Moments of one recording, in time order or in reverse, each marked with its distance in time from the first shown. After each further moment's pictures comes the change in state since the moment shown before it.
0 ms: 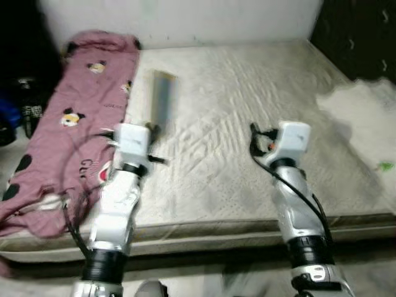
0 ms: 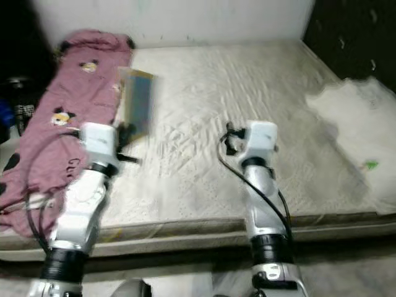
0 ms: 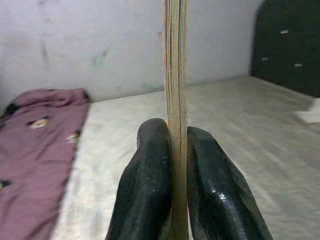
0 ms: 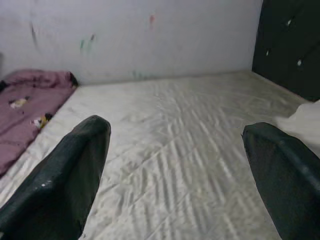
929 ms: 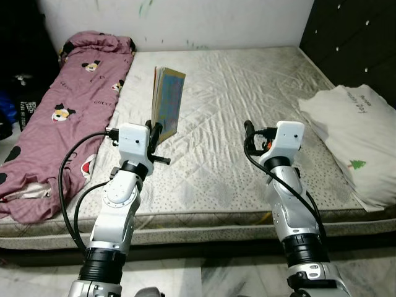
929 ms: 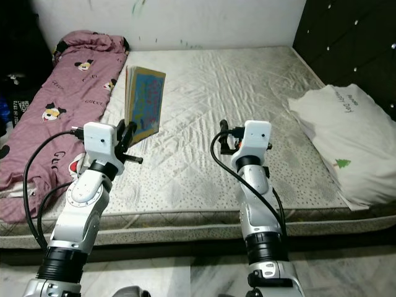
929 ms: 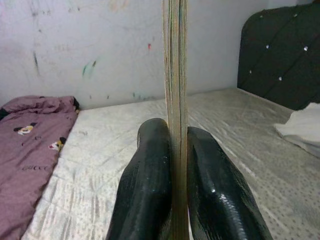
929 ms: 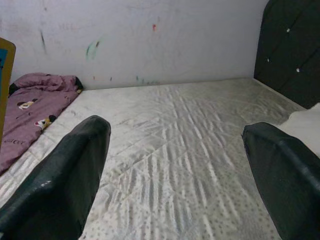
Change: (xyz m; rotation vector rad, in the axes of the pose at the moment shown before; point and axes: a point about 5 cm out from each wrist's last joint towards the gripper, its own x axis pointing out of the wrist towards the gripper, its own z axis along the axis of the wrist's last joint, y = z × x) left arm -0.001 0.004 0.004 -0.019 -0.034 -0.015; right arm 0.000 0.007 -0.001 0.000 -0.009 0.023
